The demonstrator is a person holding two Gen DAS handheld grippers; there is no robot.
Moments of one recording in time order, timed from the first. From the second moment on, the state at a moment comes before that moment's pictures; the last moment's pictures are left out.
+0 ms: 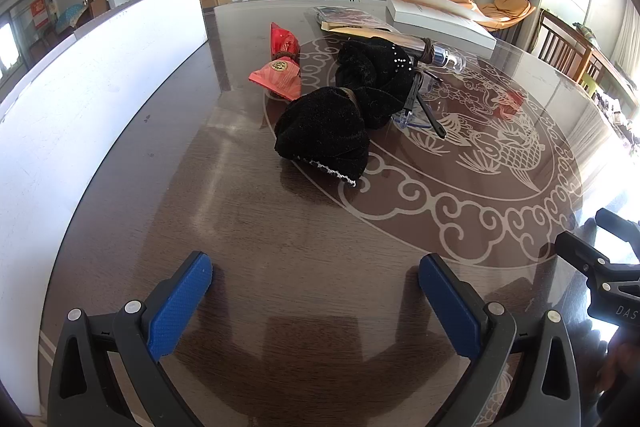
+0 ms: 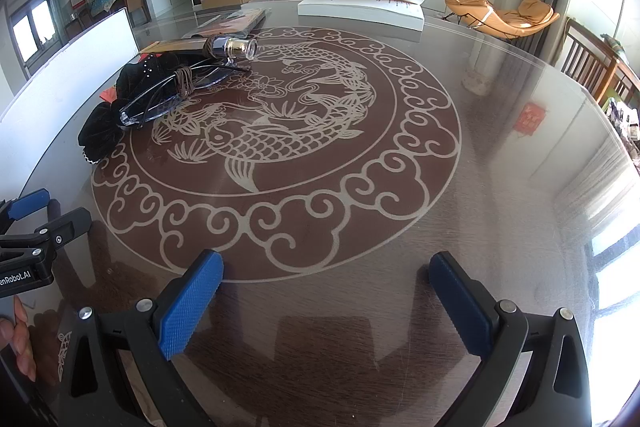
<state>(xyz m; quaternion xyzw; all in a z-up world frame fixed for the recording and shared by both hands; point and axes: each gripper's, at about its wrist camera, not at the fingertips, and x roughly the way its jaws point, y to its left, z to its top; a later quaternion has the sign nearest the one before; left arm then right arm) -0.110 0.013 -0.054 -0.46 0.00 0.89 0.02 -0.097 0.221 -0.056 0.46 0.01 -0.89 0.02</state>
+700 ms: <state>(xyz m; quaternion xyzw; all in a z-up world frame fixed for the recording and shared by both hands) -0.099 -0.063 -0.044 -0.41 -0.23 0.88 0.03 -0.097 0.222 -0.056 0.46 0.01 -0.89 0.02</state>
